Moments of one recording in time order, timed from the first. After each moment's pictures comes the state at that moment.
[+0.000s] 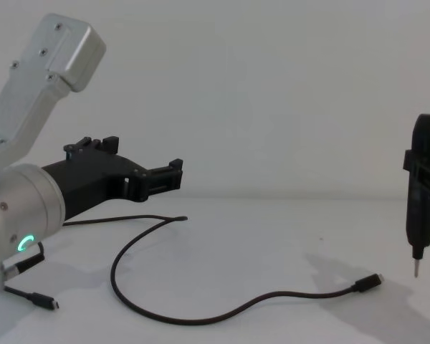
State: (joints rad) left arm -0.24 0.38 0.45 -1.63 -0.20 0.01 -0.01; right arm -0.01 0.34 -0.23 -1.77 0.29 0.03 0.07
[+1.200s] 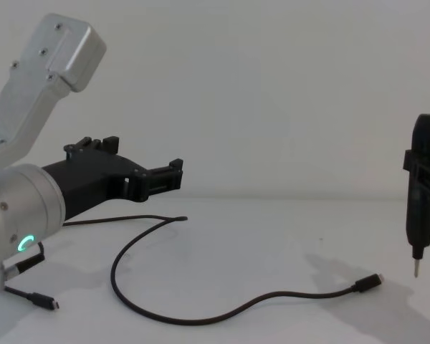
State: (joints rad) left arm -0.24 0.38 0.45 -1.63 -0.20 0.01 -0.01; right arm -0.01 0.34 -0.23 -1.77 0.29 0.03 0.07
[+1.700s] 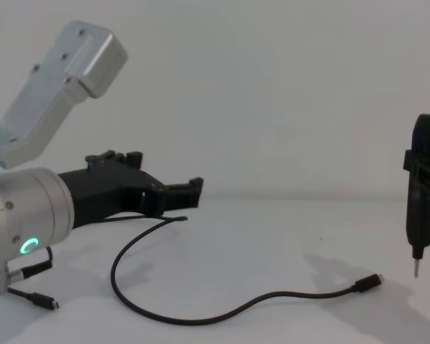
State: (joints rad) left arm -0.26 0.41 0.47 -1.64 -0.23 0.09 -0.11; right arm -0.01 0.34 -0.23 -1.77 0.29 0.03 0.07
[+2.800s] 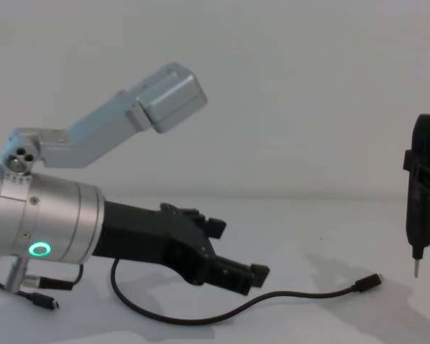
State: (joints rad) left arm -0.47 0.50 0.64 -1.56 -0.26 0.27 -0.61; right arm -0.01 0.34 -0.23 -1.77 0.29 0.03 0.07
